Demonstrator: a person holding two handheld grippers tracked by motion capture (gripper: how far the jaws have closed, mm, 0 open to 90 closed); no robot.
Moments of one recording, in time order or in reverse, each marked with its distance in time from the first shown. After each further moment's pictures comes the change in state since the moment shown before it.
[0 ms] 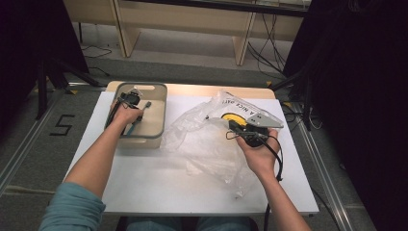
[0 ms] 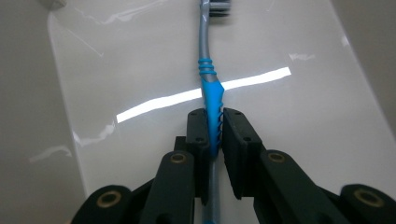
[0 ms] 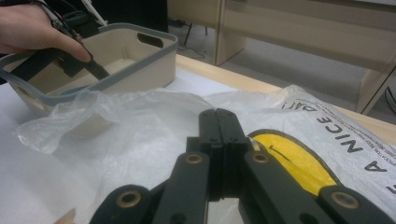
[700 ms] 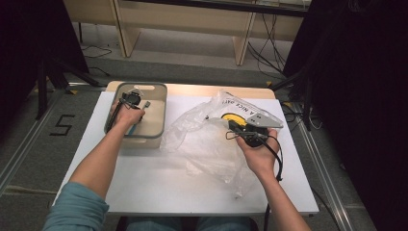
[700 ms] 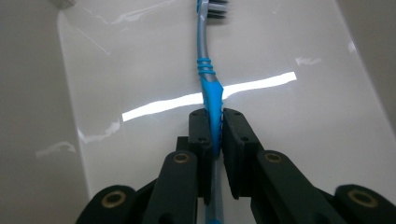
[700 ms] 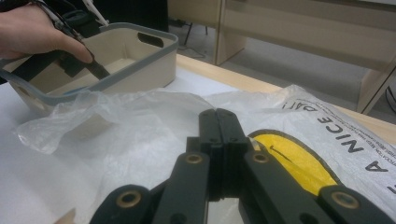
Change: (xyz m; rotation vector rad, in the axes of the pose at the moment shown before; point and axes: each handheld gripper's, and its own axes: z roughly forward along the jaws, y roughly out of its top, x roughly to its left) left arm -0.005 0.000 -0.001 -0.006 0.036 -0.021; right arm 0.000 0.000 0.000 0.001 0.002 0.000
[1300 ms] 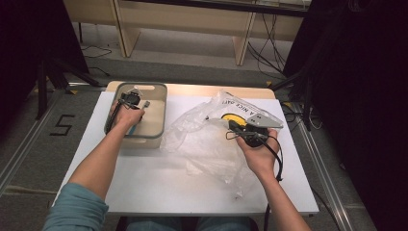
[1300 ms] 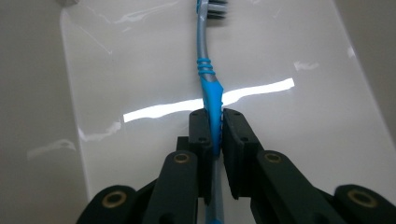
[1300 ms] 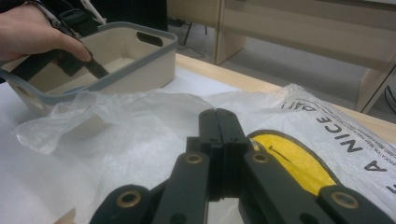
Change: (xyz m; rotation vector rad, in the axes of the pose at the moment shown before) left arm 0.001 -0.001 -0.001 -0.009 -0.008 -0.021; right arm 0.000 -0.001 0.000 0.000 -0.003 0.001
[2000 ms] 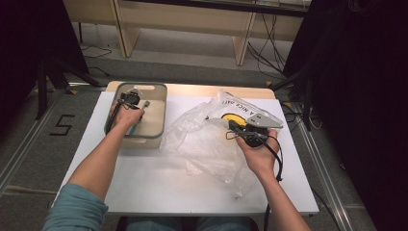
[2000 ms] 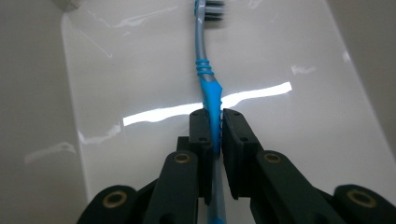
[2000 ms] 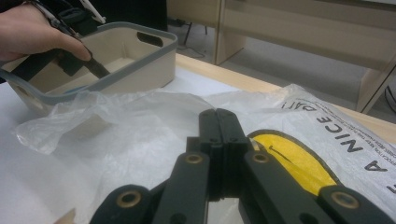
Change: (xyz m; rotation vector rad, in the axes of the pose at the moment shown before) left arm 0.000 0.000 -0.002 -0.018 -0.005 0.000; right arm 0.000 0.000 0.000 0.000 0.000 0.000
